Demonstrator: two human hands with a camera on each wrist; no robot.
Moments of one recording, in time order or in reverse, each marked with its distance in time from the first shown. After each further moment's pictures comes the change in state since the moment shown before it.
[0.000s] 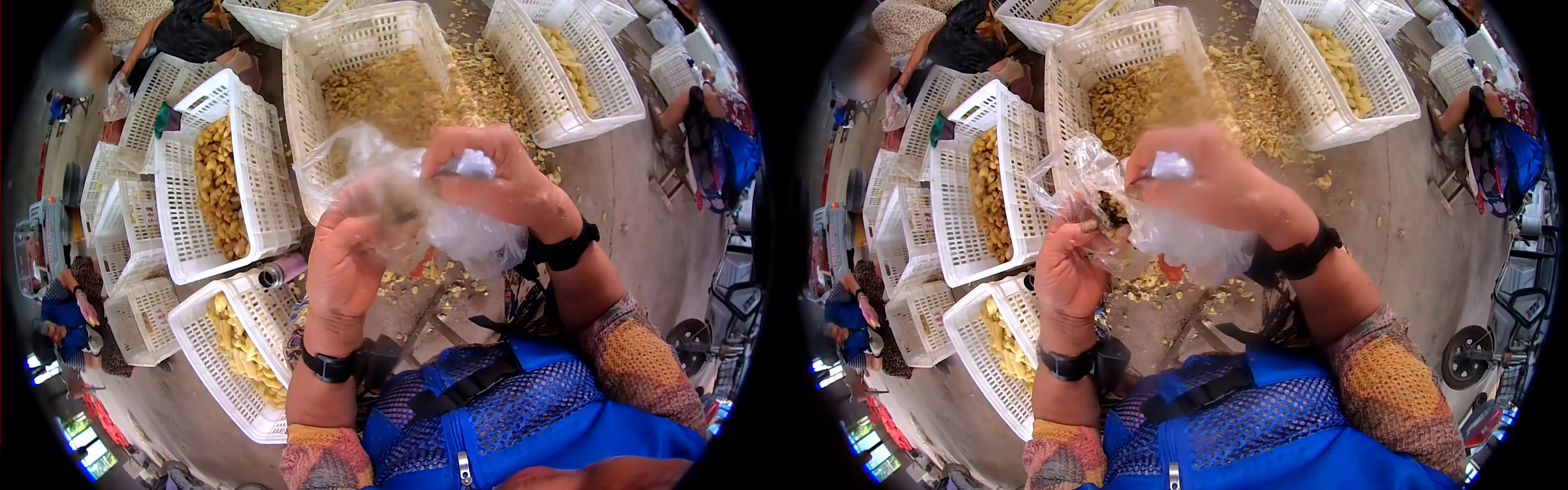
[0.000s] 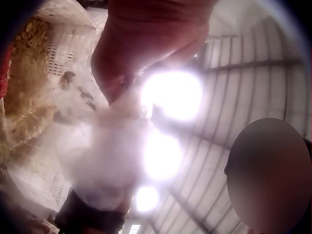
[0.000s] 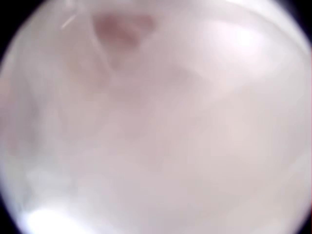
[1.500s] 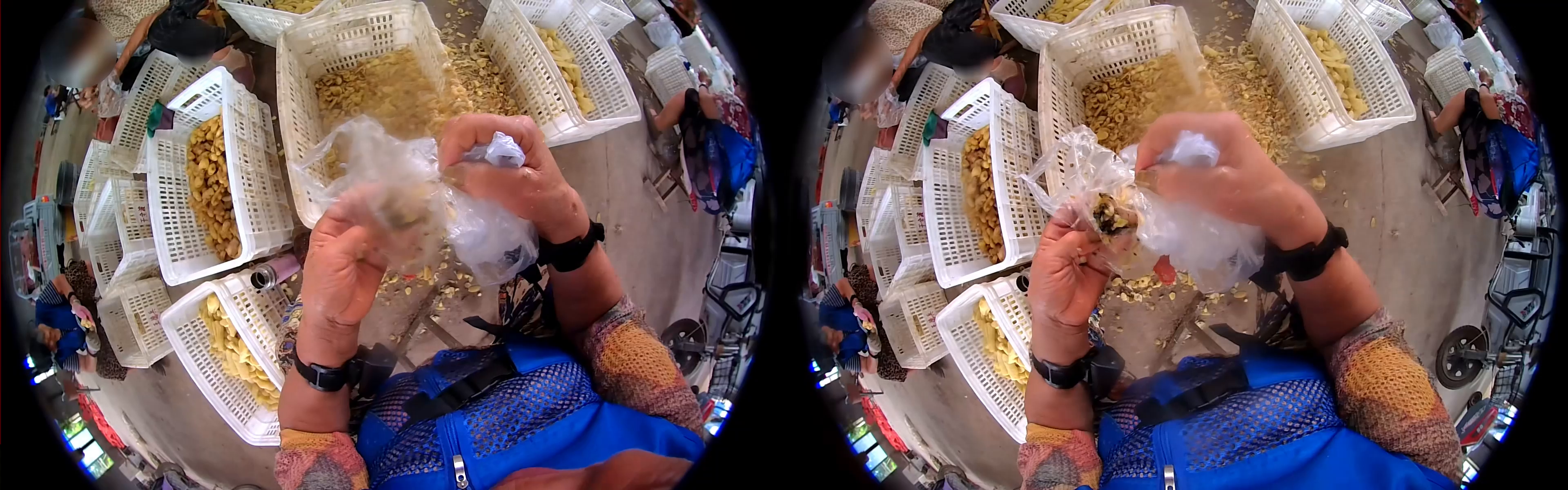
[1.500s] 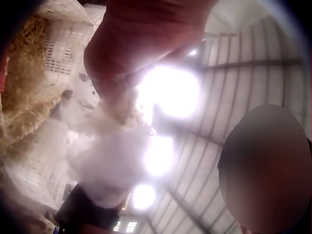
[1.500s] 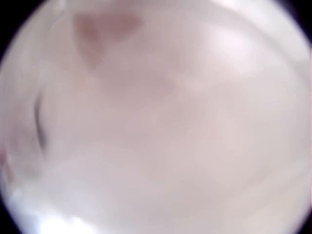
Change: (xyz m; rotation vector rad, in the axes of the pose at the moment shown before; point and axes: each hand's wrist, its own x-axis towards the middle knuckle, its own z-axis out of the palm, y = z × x) left_hand -0.001 0.000 0.002 0.044 0.053 -0.063; right_hand -0.007 -0.006 -0.013 0.197 0.082 0.145
